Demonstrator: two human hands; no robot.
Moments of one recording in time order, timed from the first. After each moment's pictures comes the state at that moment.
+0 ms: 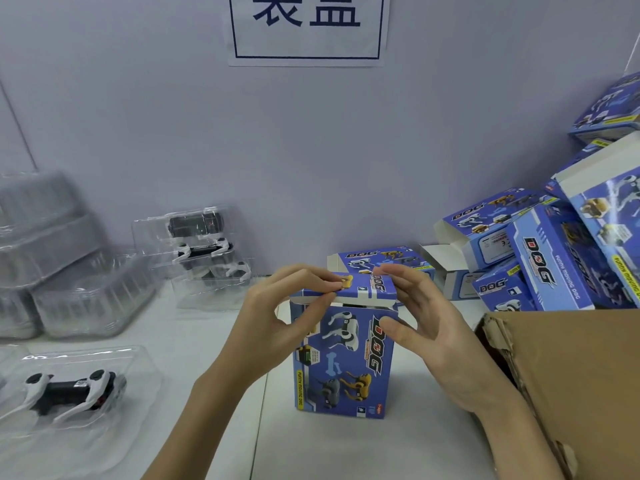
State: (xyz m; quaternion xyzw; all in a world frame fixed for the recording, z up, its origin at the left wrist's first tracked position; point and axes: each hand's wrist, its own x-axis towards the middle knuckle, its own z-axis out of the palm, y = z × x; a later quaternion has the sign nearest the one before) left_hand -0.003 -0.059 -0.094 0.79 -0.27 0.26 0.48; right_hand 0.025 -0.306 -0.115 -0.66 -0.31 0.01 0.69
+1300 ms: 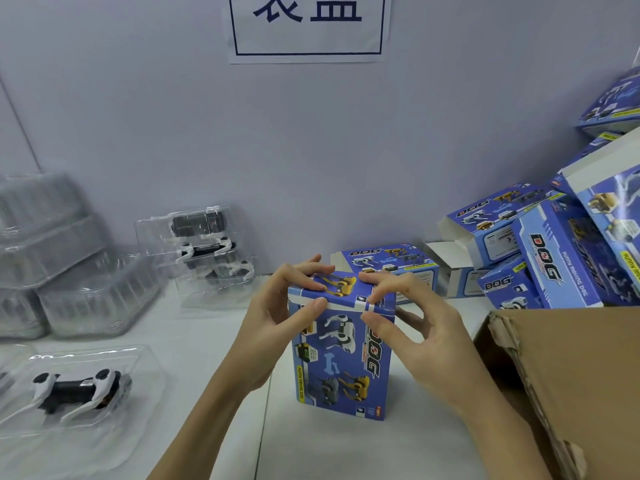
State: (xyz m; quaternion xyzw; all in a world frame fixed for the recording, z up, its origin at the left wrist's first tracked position) left_hand 0.001 -0.059 -0.110 0.66 -0.23 0.14 0.70; right_hand 0.012 -0.285 -0.108 -0.71 -0.31 -0.12 0.61
